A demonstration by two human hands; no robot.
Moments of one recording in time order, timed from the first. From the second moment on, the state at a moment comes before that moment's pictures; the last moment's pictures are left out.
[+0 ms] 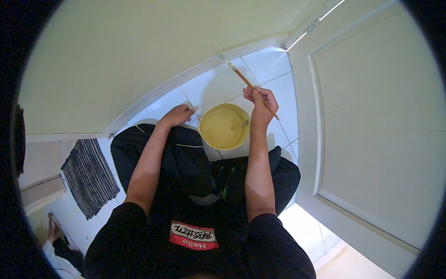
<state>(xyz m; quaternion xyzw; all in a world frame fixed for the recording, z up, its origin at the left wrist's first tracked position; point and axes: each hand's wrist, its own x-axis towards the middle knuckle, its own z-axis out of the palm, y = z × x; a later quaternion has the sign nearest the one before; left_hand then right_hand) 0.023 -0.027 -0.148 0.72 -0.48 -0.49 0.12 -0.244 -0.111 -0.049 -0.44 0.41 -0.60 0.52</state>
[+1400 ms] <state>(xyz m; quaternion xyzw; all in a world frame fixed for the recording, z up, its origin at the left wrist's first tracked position) 0.025 -0.028 -0.152 0.72 -0.48 -0.49 0.11 -0.245 -0.113 -0.054 -0.45 0.41 -0.59 0.53</state>
